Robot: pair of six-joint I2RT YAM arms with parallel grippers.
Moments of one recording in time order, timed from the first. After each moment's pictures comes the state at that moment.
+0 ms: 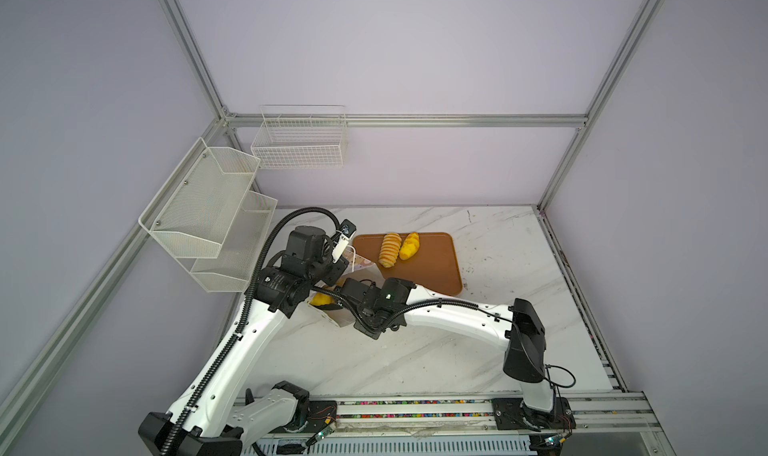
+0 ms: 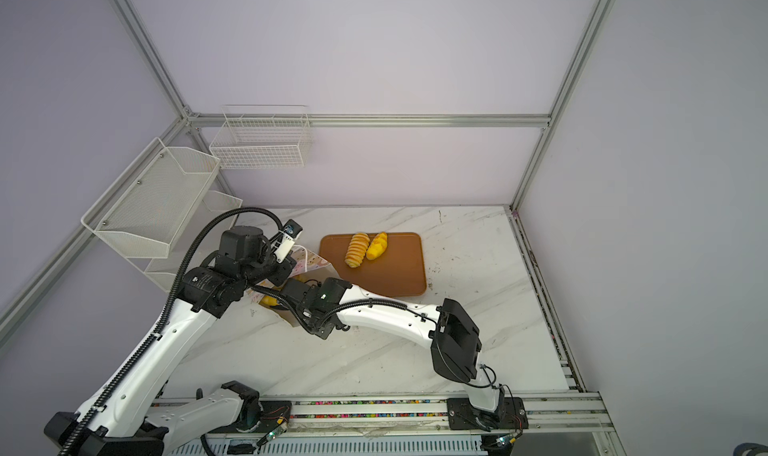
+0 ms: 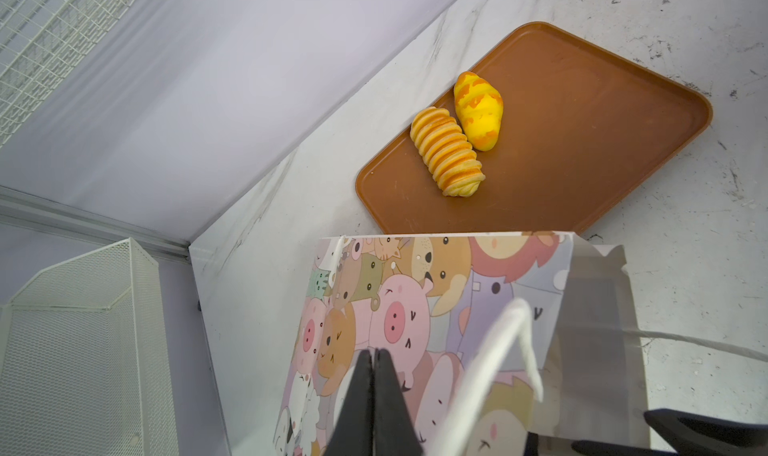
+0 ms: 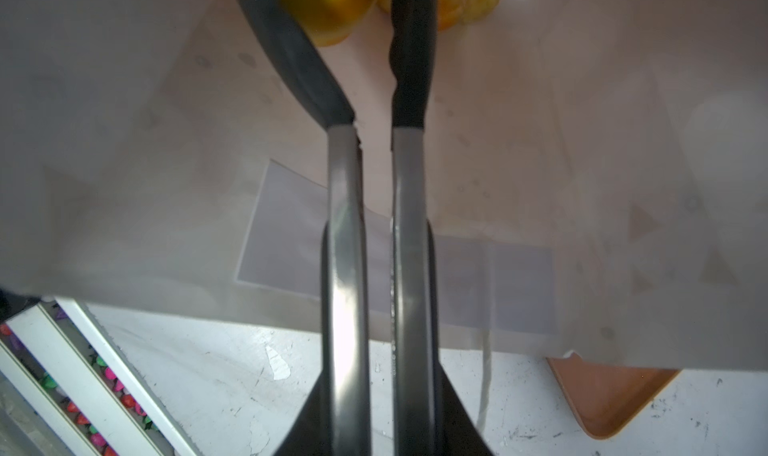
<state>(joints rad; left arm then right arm) -0.37 1.10 1.23 -0.76 -0.13 0.40 1.23 1.99 1.85 -1.05 0.28 0.07</state>
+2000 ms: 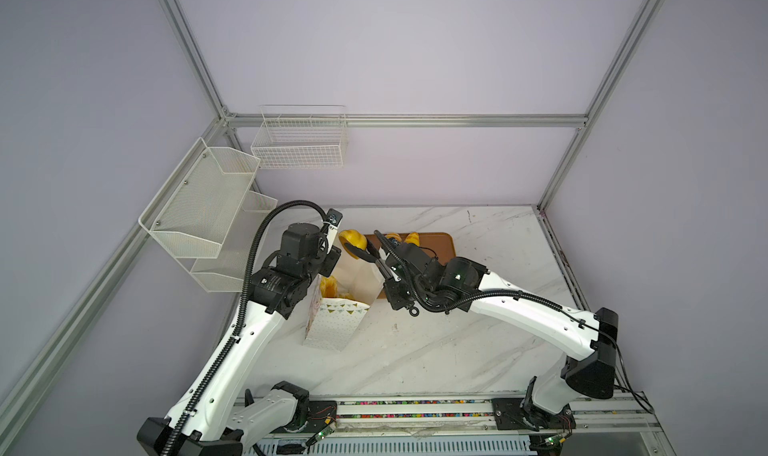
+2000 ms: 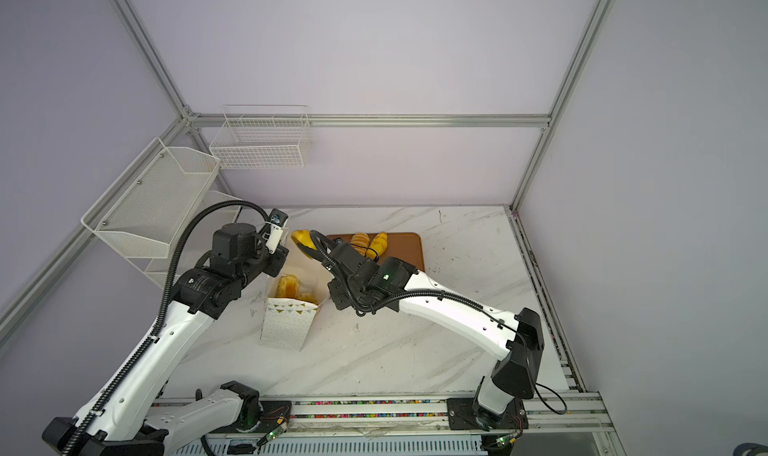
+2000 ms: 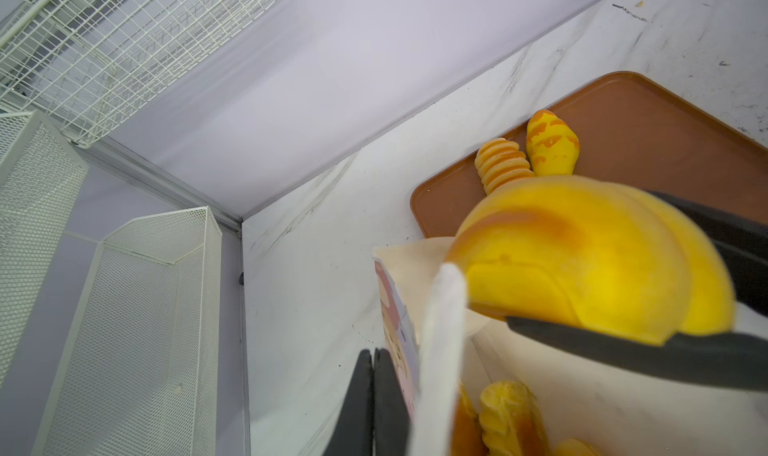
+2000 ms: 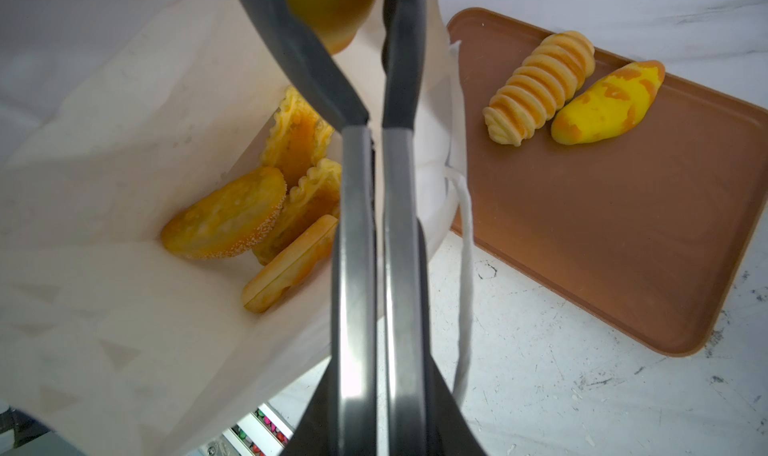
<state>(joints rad) -0.34 1.08 1.23 -0.68 -0.26 0.30 1.08 1.61 1.61 -0.86 0.16 0.49</state>
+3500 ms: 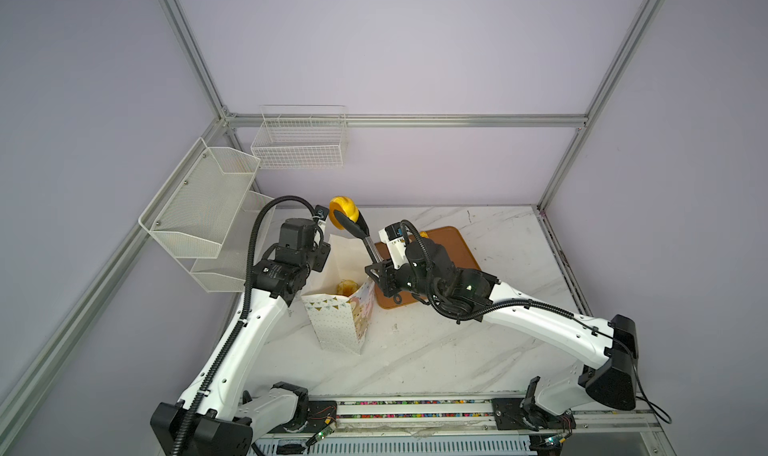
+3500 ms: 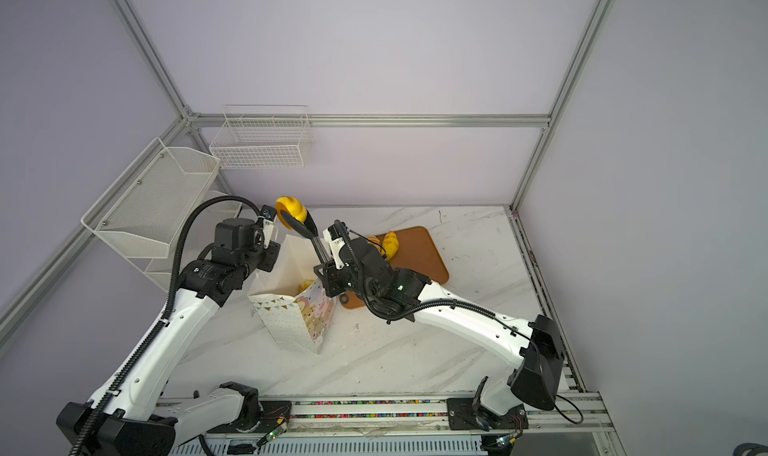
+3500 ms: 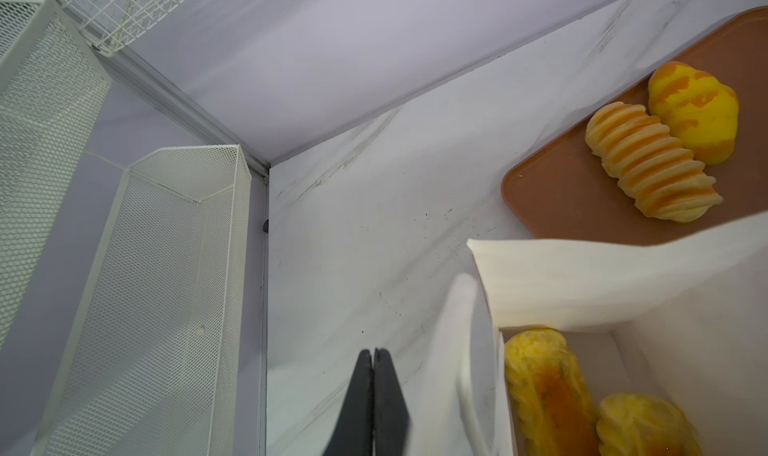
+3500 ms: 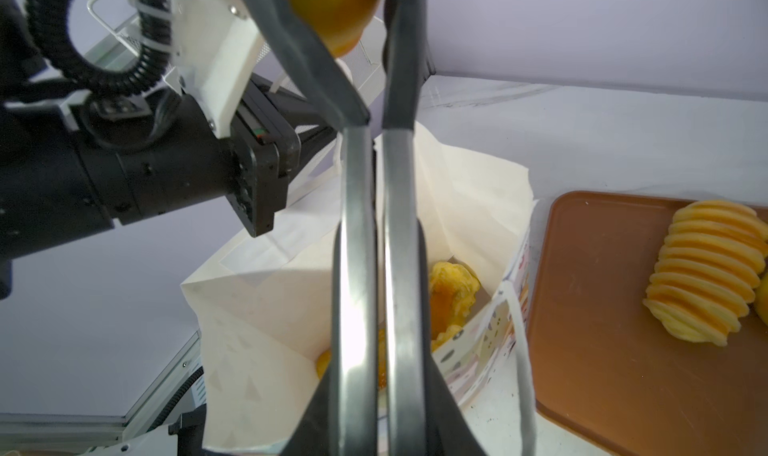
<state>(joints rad) -0.23 1.17 1.23 -0.69 -0.32 0.26 1.03 1.52 1.41 -0.26 0.02 0.51</state>
